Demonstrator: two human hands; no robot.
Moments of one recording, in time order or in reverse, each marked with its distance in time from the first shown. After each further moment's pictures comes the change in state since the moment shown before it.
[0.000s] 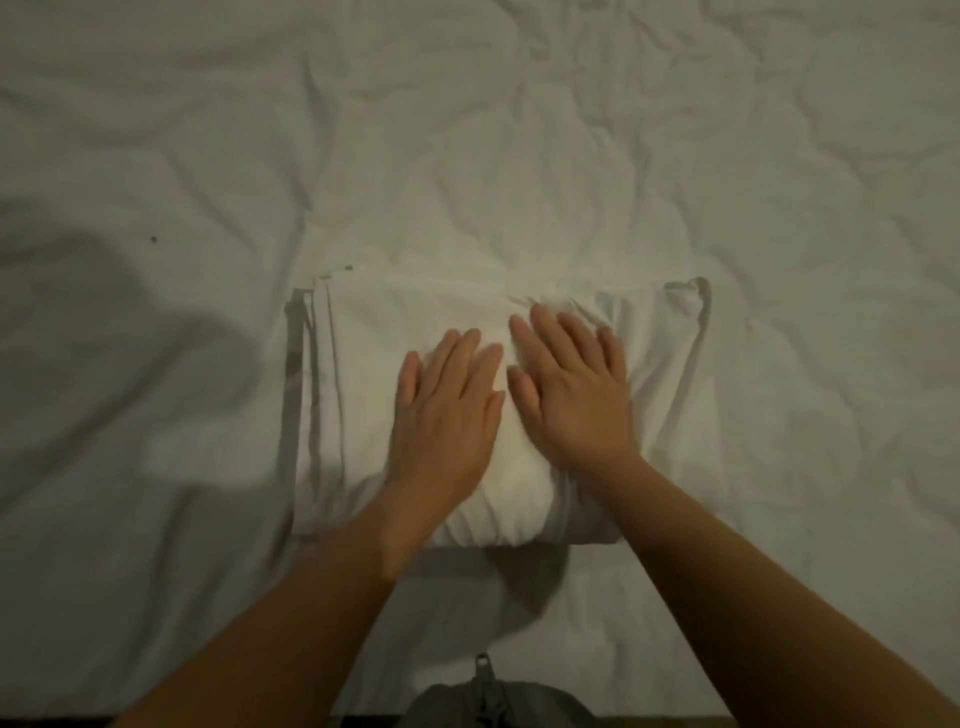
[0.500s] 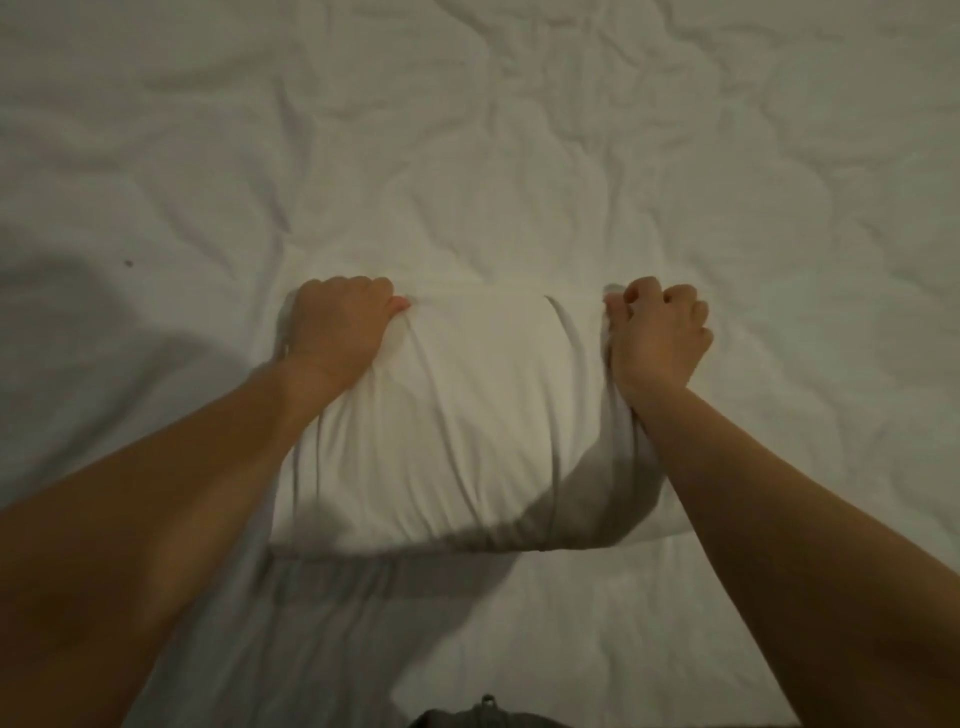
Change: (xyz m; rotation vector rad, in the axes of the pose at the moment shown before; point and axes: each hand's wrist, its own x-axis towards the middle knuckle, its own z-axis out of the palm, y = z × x) left_hand 0.098 -0.092 -0.018 0.195 -0.170 0.109; right_hand 0.057 0.077 -0.018 0.075 0.077 0.708
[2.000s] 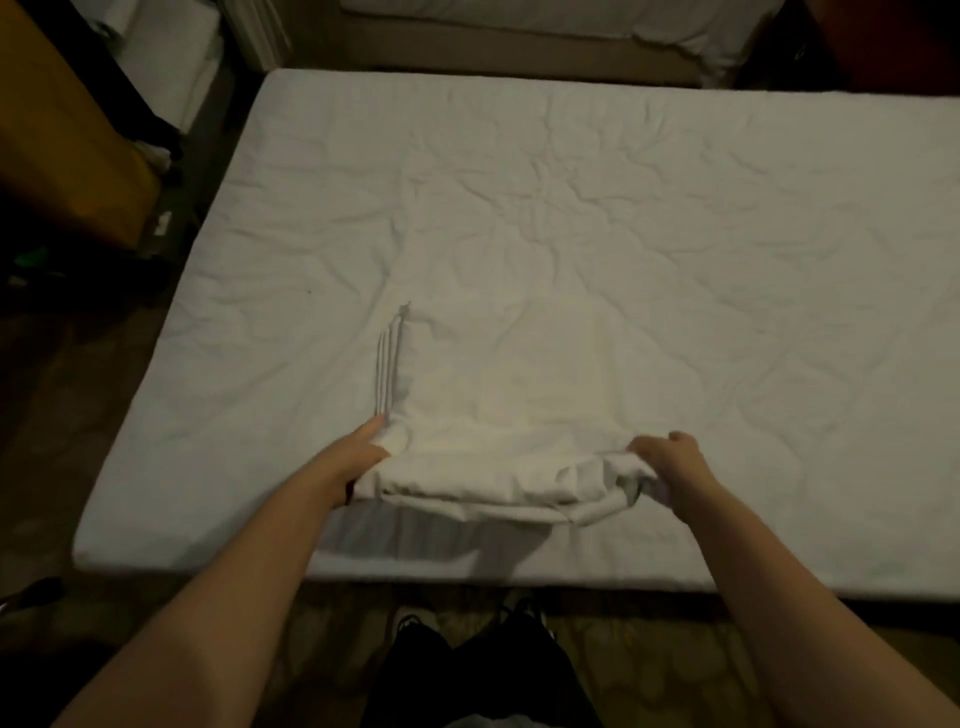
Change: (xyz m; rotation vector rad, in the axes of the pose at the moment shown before) left_hand -0.296 0.088 -0.130 -1.353 -0.422 -0.771; right_hand -0.247 0.161 -0.126 0.946 -0.343 0.315
